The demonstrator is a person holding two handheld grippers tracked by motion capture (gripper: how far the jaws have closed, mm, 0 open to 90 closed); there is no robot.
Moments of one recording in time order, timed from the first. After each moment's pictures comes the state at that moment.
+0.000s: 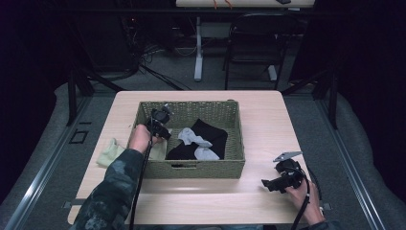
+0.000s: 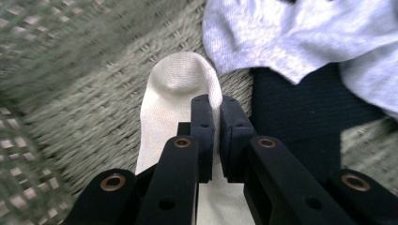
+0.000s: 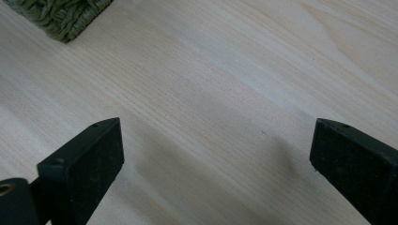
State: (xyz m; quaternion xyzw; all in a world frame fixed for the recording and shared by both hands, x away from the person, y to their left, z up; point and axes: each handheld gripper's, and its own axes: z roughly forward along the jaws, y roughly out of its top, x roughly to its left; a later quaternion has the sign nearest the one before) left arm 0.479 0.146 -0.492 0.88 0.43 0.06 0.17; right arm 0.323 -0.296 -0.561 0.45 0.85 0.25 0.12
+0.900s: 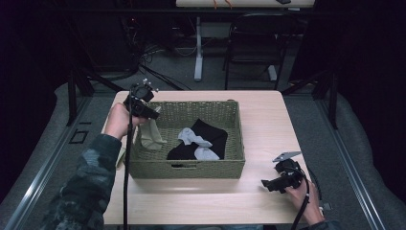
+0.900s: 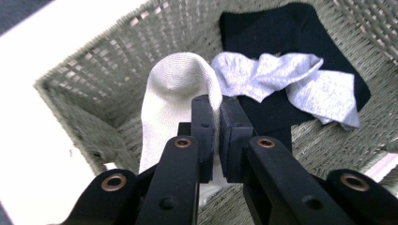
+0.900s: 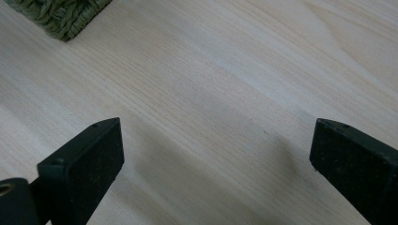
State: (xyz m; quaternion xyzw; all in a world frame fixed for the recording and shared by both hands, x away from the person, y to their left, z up) left arm 0.459 0.173 -0.376 0.88 0.40 0.11 0.22; right arm 0.324 -0.295 -0.562 0.46 0.85 0.25 0.13
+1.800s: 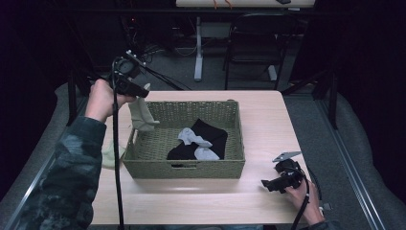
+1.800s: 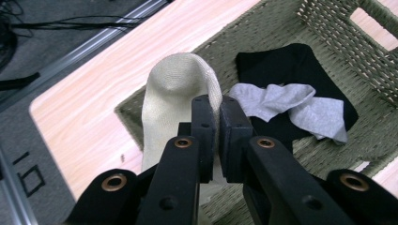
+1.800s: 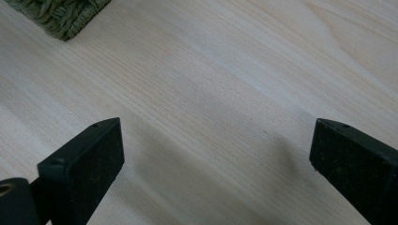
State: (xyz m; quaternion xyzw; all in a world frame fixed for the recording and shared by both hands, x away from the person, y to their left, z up) left arm 0.453 0.192 -0.296 0.87 0.41 0.15 0.24; right arm 0.324 -0.295 -0.561 0.45 0.85 0.24 0.12
